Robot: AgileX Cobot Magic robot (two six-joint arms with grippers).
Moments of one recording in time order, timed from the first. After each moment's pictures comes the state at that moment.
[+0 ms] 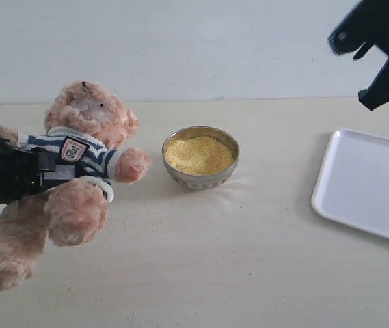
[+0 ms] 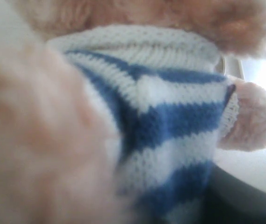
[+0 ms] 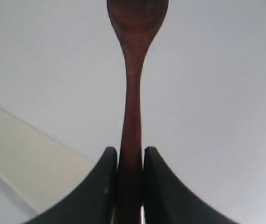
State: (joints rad) left arm 0.00 1.55 -0.62 -1.64 0.64 1.53; right arm 0.59 1.35 -0.73 1.21 -0.96 -1.80
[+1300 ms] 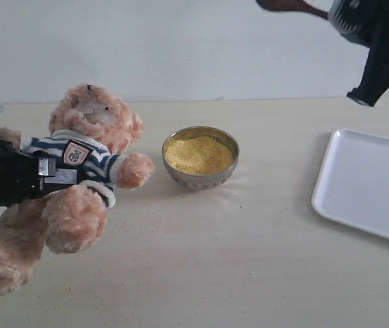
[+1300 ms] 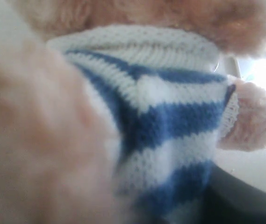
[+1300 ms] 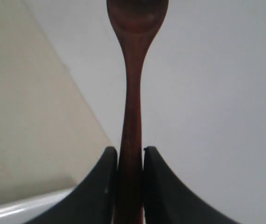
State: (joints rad) left arm 0.00 1.55 -0.62 -1.61 0.66 1.53; right arm 0.31 1.28 -0.94 -0.18 0.14 -0.77
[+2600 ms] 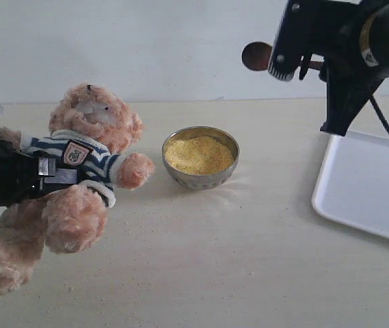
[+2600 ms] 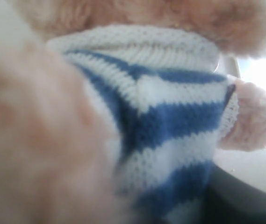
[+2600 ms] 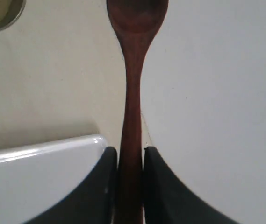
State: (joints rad) left arm 0.00 1.55 -0.62 -1.61 0.66 1.53; right arm 0.56 1.43 -1.05 -0.90 0.54 -0.13
